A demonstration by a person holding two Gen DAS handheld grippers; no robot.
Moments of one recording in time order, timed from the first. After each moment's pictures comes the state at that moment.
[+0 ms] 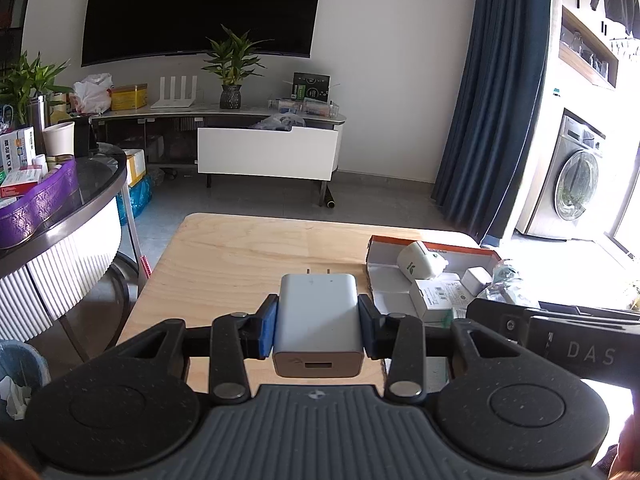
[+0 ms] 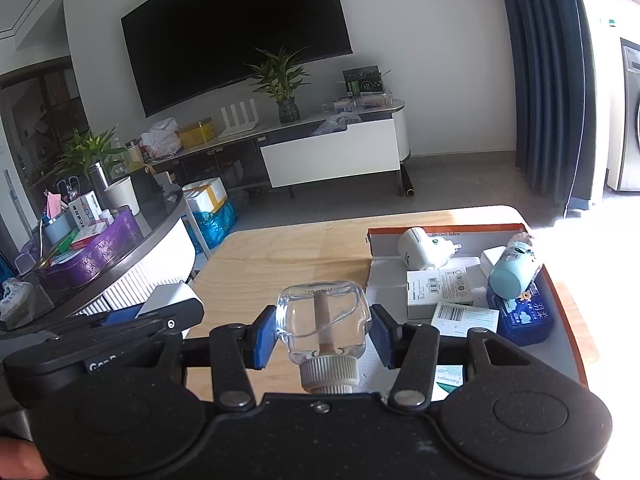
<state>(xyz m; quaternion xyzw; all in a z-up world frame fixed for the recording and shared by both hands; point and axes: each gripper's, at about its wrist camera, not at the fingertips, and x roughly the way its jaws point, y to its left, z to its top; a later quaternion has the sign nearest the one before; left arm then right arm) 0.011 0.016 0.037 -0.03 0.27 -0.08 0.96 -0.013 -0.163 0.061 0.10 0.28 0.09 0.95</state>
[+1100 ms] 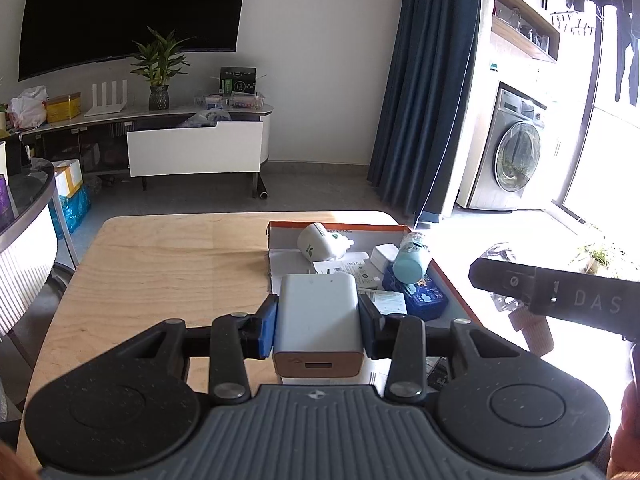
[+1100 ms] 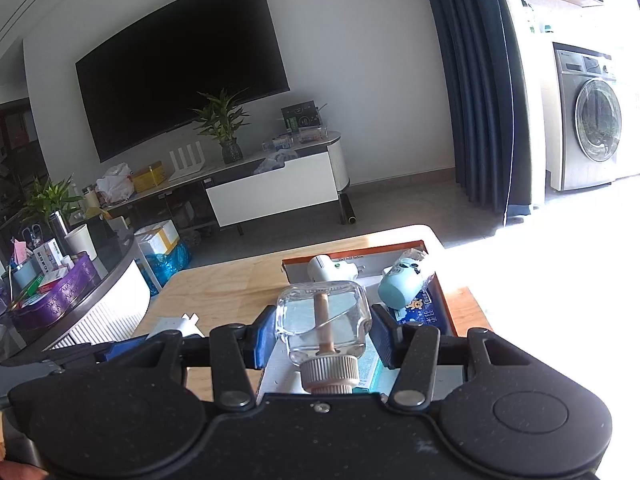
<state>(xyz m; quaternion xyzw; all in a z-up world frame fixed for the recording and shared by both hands) -0.007 -0.049 0.034 -0.01 0.27 -0.17 0.95 -0.063 -0.242 0.072 0.13 0.24 0.01 0.96</state>
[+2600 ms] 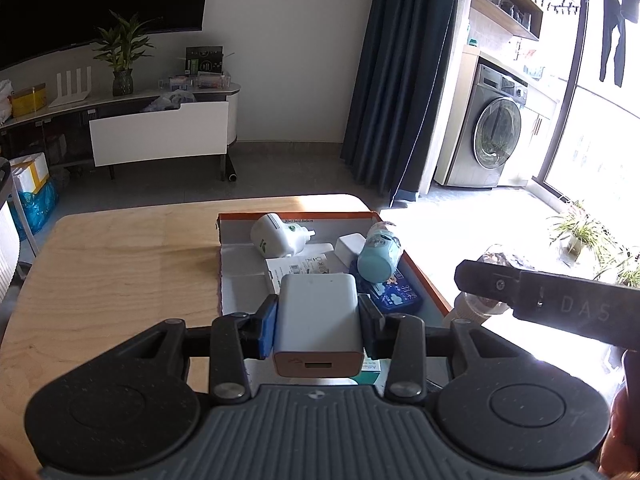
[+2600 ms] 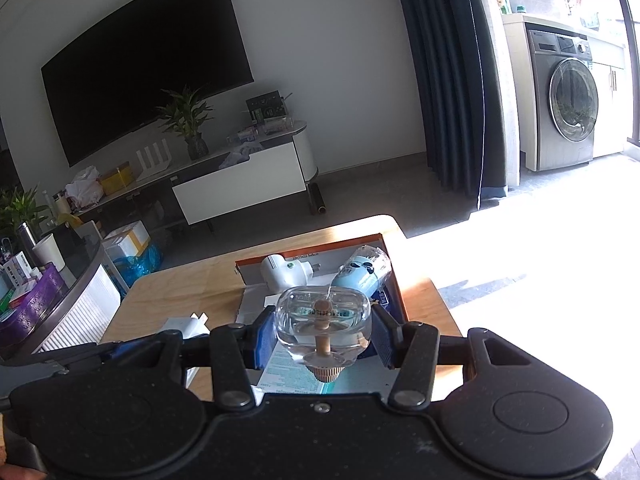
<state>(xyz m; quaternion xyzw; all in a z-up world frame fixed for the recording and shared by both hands) 0.026 -0.092 0.028 0.00 0.30 -0.20 0.93 -0.041 -0.272 0.063 0.14 0.26 -0.02 0.95</state>
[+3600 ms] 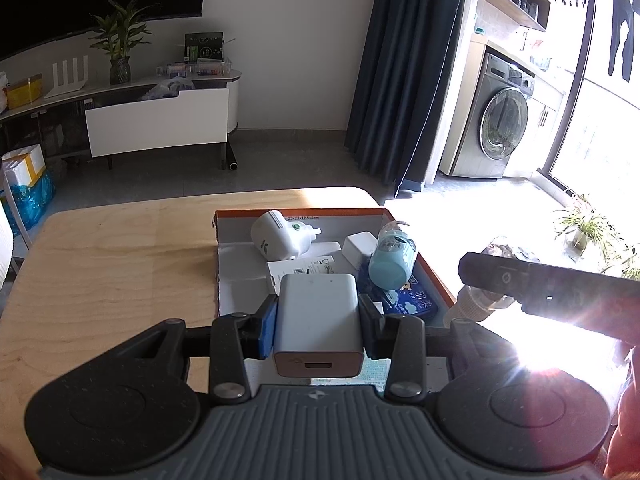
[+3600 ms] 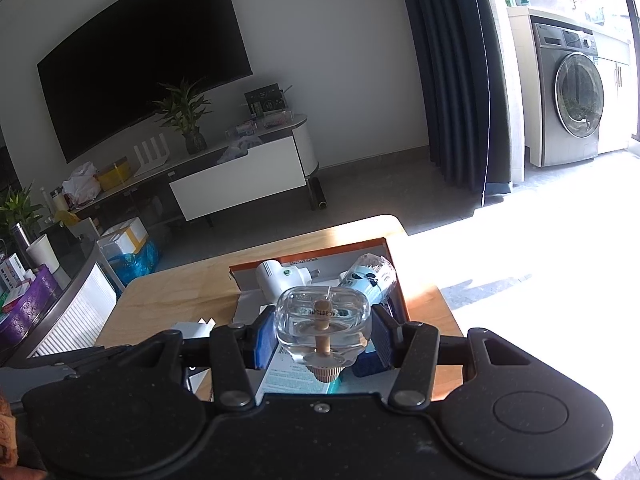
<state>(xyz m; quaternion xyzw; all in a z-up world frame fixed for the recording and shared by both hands) 0.053 -0.100 0.024 0.01 0.32 -0.20 0.92 -0.027 -0.275 0.063 0.14 0.27 -0.02 0.95</state>
